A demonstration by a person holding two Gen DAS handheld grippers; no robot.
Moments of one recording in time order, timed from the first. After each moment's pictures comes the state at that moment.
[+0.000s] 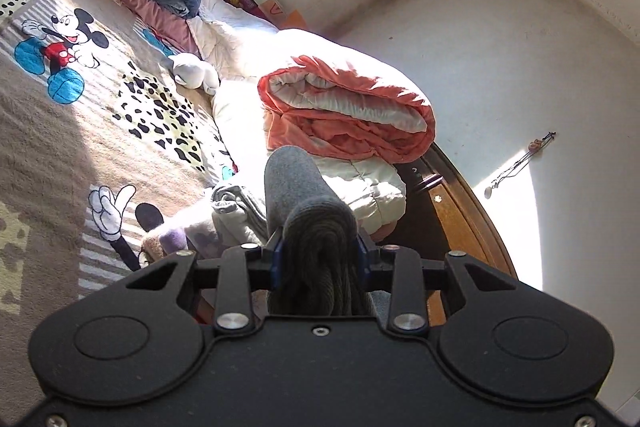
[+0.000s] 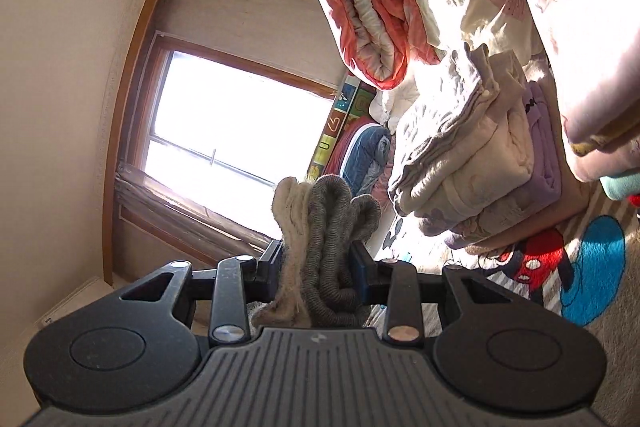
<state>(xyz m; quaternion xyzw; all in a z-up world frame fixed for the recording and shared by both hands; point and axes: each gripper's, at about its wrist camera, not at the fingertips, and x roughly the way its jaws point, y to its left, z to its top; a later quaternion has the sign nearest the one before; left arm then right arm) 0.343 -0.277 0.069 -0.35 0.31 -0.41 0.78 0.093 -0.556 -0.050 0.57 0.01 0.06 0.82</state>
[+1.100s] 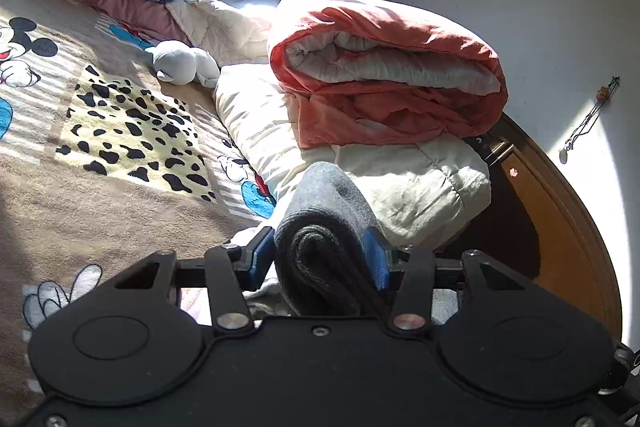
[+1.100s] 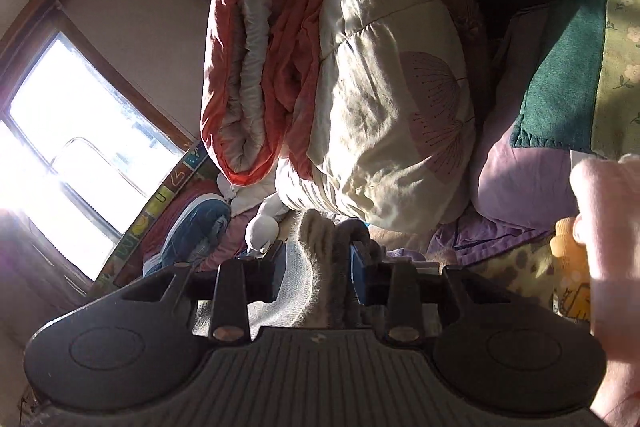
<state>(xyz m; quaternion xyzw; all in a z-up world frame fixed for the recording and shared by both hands) 0.488 -0.418 -0.001 -0.23 0.29 -0.40 0.84 0.219 -0.668 -0.011 0.41 0.07 -0.20 0.89</state>
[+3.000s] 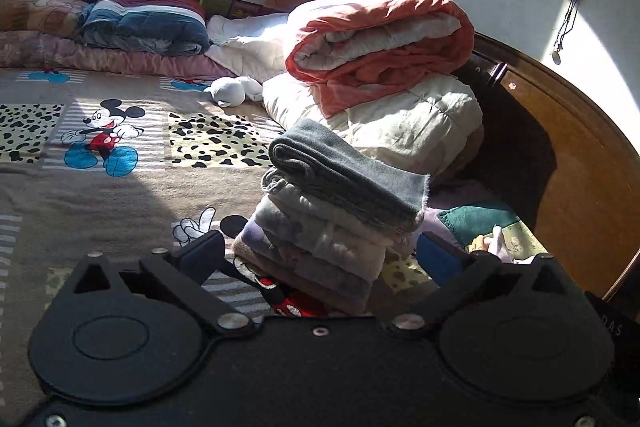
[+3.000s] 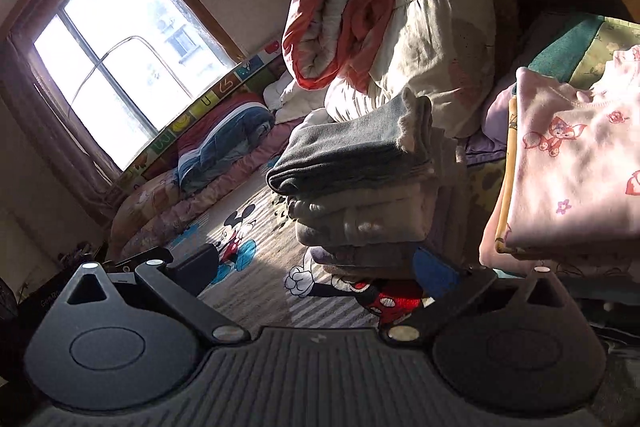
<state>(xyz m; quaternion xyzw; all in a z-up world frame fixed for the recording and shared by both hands) 0.251 -0.320 0.097 -0.07 0.29 -0.33 0.89 0.082 -0.510 0.039 0.35 0.18 -0.13 0.91</state>
